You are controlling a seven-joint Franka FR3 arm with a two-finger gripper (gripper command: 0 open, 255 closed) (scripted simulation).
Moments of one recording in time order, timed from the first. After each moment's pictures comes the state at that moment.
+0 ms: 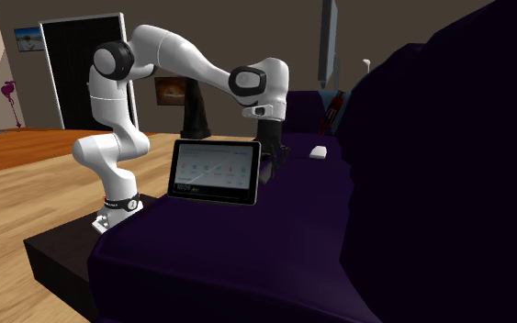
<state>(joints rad) -0.25 0.20 0.58 -1.80 -0.36 1.88 1.78</state>
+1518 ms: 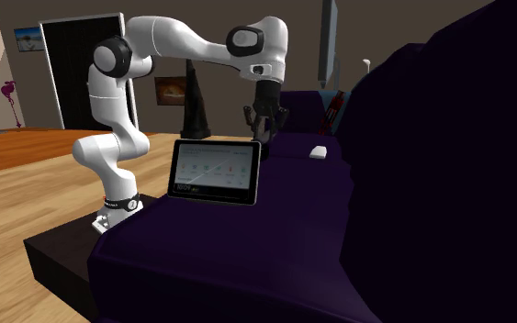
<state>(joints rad) -0.24 0.15 0.60 -1.58 -0.31 1.62 1.73</state>
